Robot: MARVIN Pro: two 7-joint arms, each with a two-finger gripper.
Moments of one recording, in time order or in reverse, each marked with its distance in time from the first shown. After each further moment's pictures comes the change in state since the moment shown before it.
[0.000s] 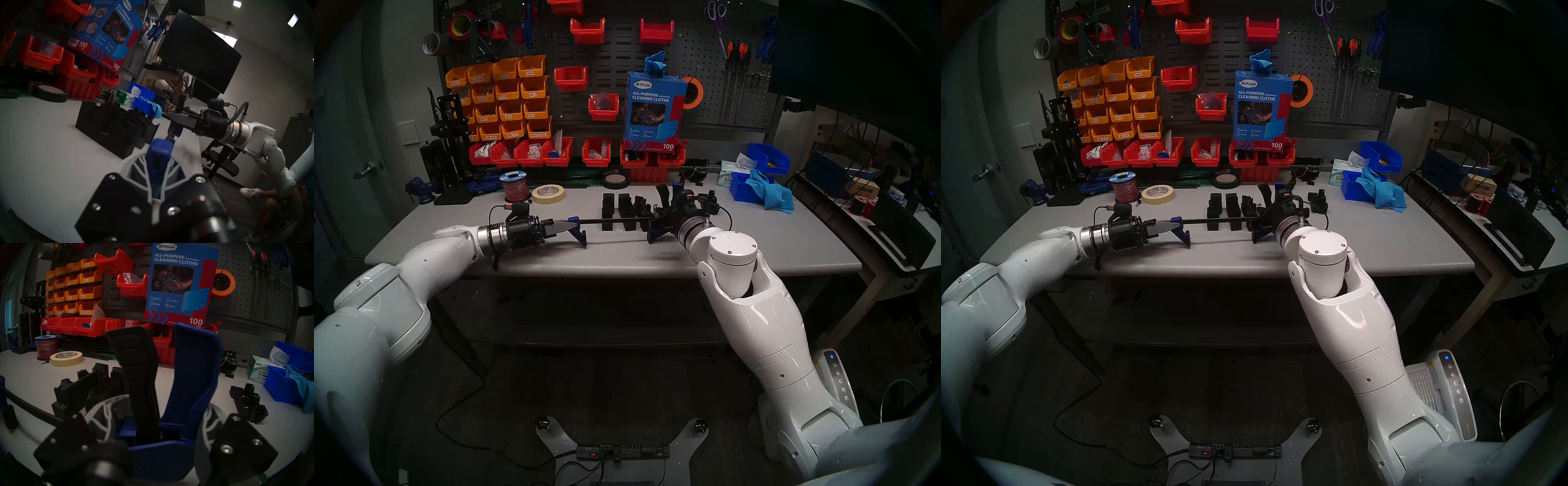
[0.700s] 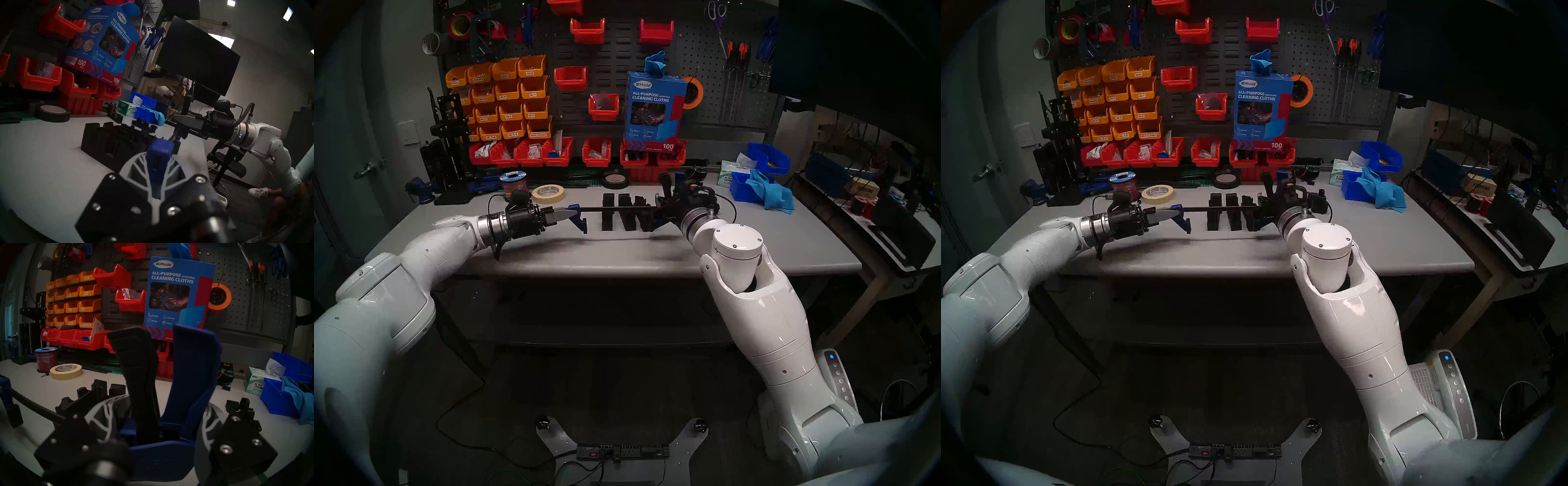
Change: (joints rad) left arm -0.055 -0.028 -0.016 0.052 0.005 -0.042 0.000; right arm 0.024 -0.001 0.009 -0.018 0.000 -0.019 0.002
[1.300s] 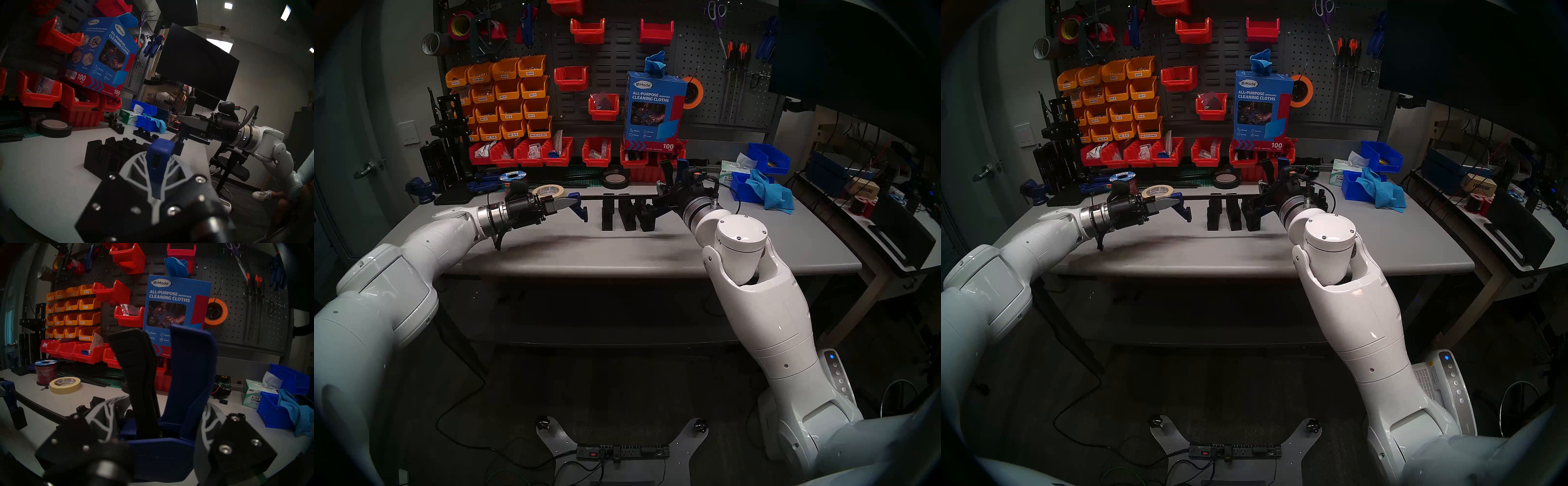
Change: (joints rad) left arm -0.040 -0.015 -0.019 0.009 -0.003 0.012 0.000; right arm 0.023 -0.001 0.016 -0.031 -0.001 -0.012 -0.002
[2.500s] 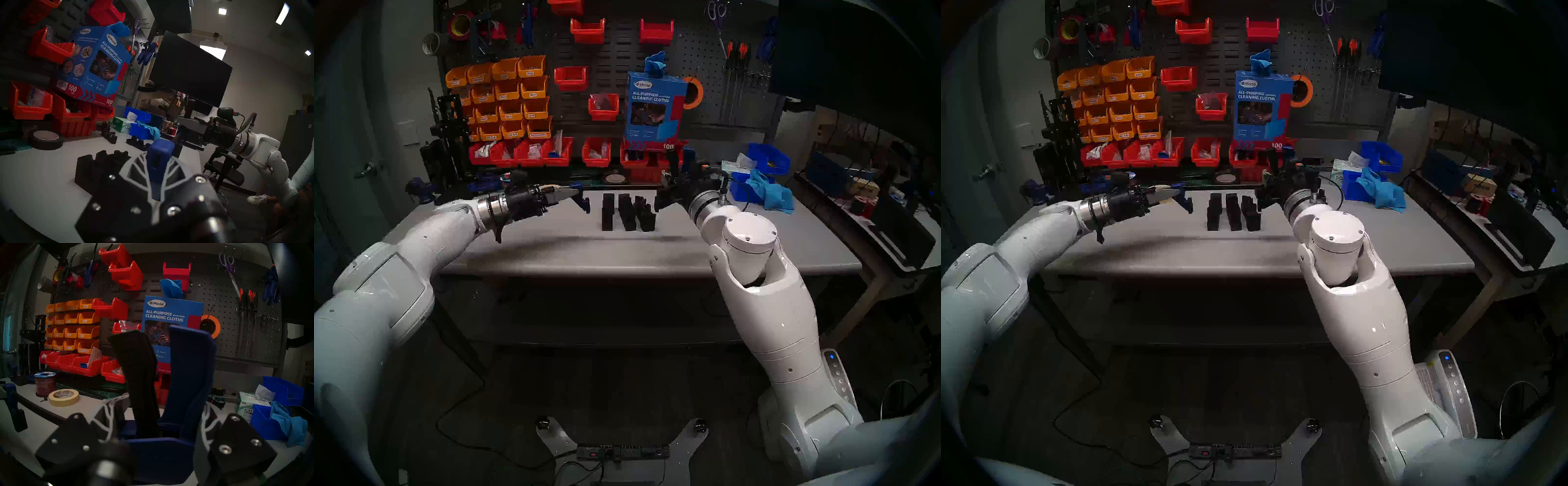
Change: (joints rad) left arm -0.001 0.016 -0.028 -0.050 -0.003 0.031 0.000; right arm -0.021 -0.001 0.018 -0.044 -0.022 -0.028 0.003
